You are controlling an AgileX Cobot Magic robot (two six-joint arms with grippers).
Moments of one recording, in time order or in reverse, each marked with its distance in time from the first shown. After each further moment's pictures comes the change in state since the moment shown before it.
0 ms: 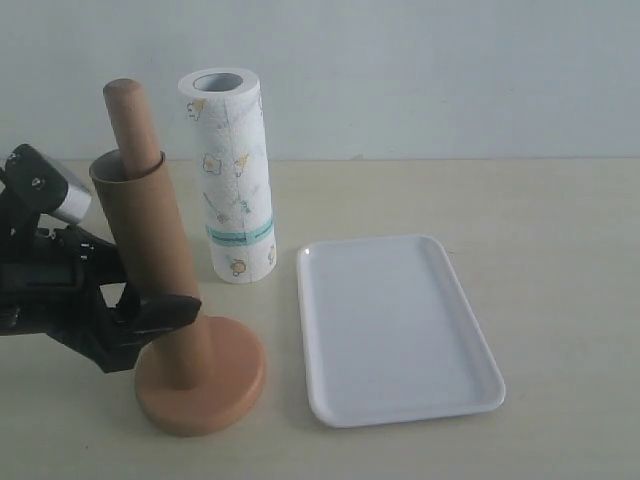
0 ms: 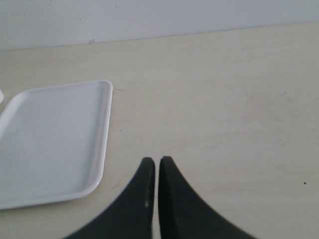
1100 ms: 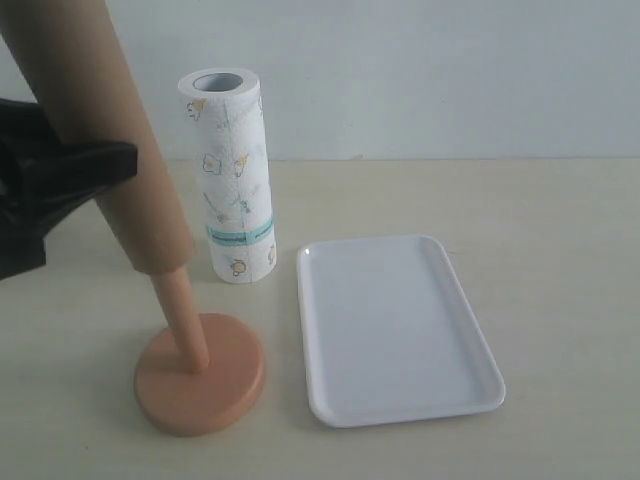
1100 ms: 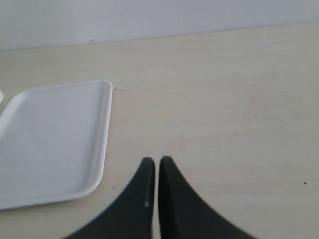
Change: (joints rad) left arm 0.000 -0.424 -0.043 0.000 0.002 -0.126; right arm 0.000 0.000 0.000 0.000 0.000 0.000
